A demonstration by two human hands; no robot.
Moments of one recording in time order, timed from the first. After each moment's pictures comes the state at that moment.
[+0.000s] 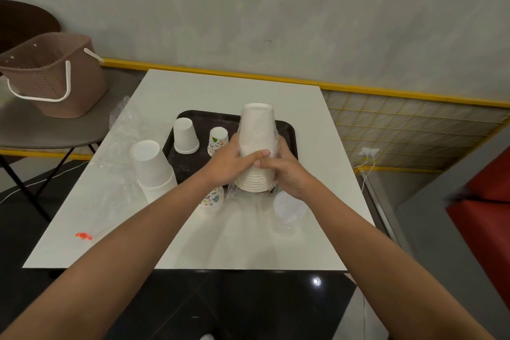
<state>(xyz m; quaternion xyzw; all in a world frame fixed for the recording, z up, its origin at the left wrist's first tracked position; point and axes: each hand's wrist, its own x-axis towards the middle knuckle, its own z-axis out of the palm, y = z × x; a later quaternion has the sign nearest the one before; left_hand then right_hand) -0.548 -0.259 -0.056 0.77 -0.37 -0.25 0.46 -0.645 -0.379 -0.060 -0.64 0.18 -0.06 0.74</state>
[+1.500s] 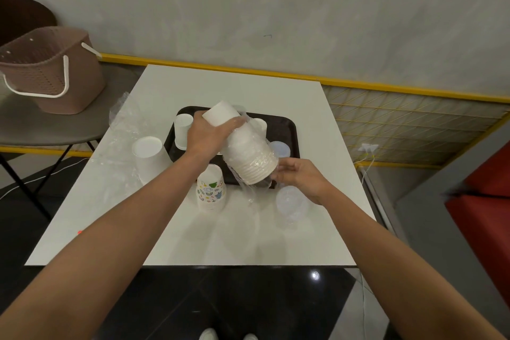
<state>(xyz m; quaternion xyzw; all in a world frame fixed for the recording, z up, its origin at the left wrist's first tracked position) -0.525 -0.250 -0.025 0.76 -0.10 -0.17 0.62 -0.677 -0.404 -0.078 -0.72 0.22 -0.02 0.65</state>
